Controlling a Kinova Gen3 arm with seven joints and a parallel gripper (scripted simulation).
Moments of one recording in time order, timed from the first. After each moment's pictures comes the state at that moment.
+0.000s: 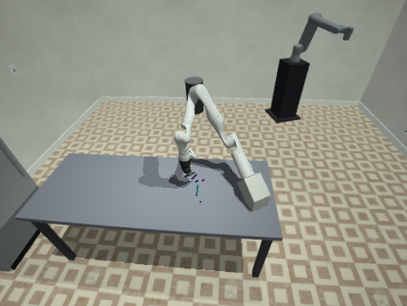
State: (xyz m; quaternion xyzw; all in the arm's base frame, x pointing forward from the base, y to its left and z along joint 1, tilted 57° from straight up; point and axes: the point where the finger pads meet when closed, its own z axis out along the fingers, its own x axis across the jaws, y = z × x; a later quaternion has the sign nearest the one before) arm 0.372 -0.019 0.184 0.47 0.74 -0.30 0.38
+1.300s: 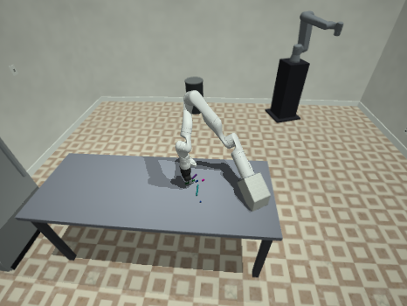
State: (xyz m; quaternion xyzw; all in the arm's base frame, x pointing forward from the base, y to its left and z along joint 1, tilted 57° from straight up) arm 0.397 -0.076 0.141 0.47 0.74 -0.29 0.38
